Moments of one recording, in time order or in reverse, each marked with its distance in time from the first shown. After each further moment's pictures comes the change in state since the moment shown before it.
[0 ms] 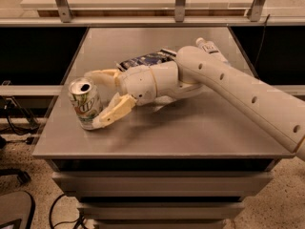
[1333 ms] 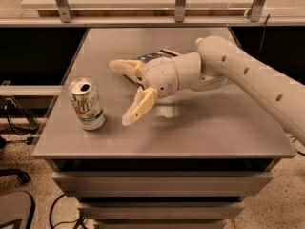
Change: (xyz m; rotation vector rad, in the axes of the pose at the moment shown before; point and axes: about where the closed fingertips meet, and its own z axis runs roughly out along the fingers) arm -0.008 0.005 -0.052 0.048 0.065 0.002
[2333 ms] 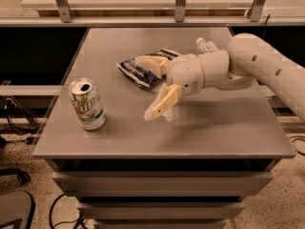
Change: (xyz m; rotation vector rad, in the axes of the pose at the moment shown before) arm 0.002 0.003 -0.059 0.120 0.056 0.020
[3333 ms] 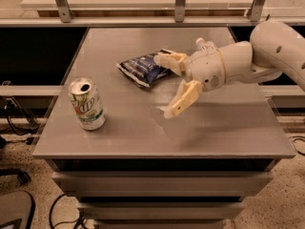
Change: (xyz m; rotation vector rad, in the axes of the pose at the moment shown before) arm 0.004 0.004 -0.046 0.049 0.129 0.030
